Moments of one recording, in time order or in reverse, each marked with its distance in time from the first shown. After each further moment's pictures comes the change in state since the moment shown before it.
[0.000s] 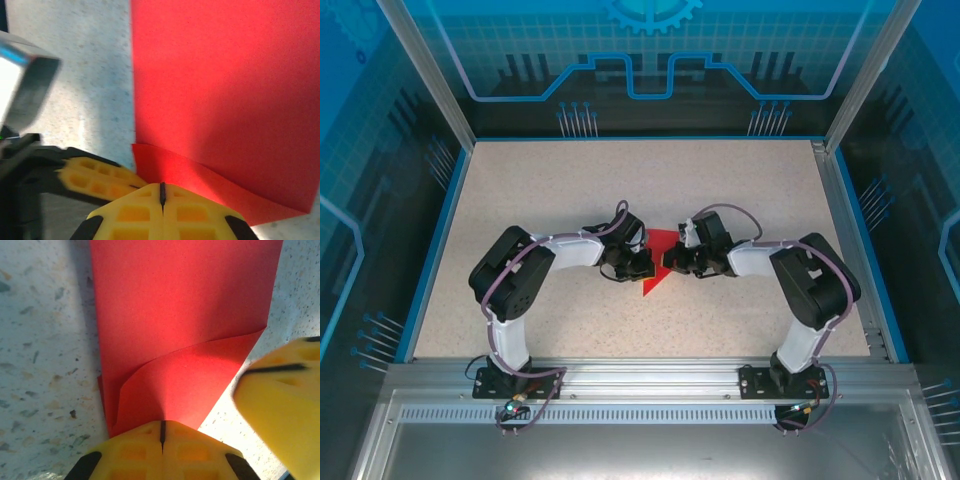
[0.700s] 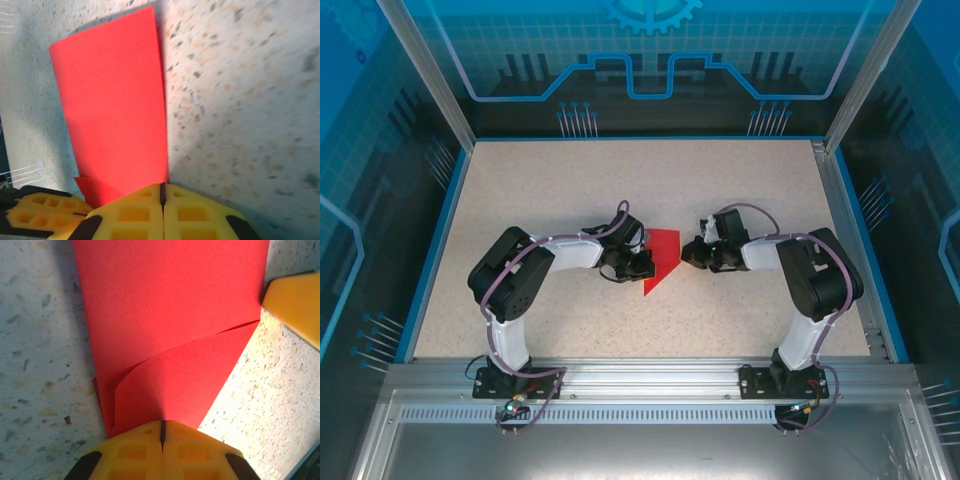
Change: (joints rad) left arm 0.000 -0.008 -0.024 0.041 0.000 0.045; right arm -0.159 0.017 -0.009 -0.018 0.005 -0.035
